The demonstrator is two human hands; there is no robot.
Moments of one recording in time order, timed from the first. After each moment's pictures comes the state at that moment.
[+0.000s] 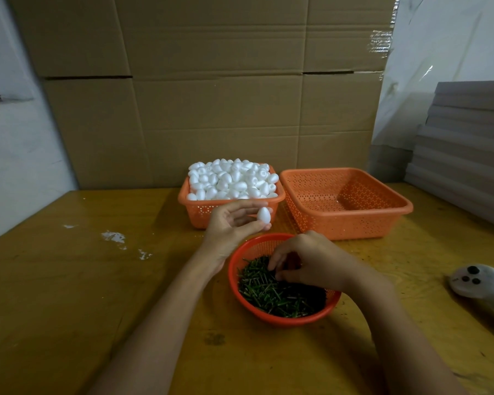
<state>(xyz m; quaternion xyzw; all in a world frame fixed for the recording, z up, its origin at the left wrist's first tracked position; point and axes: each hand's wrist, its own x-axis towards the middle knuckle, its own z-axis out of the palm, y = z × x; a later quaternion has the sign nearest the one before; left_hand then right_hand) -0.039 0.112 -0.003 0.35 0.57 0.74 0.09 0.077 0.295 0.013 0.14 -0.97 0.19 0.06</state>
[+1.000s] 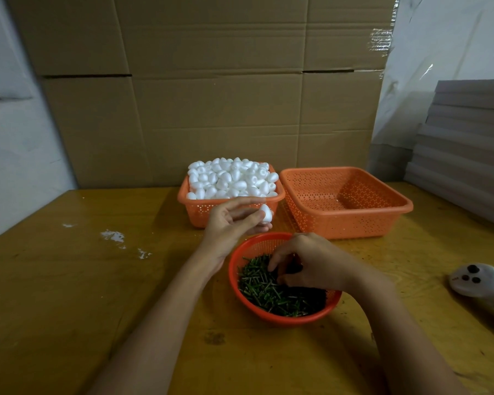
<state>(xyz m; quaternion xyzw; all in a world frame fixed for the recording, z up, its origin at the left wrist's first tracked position) -0.041 0.114 -0.004 0.34 0.54 0.76 0.12 0.079 0.293 0.015 0.14 -0.98 0.16 0.04</state>
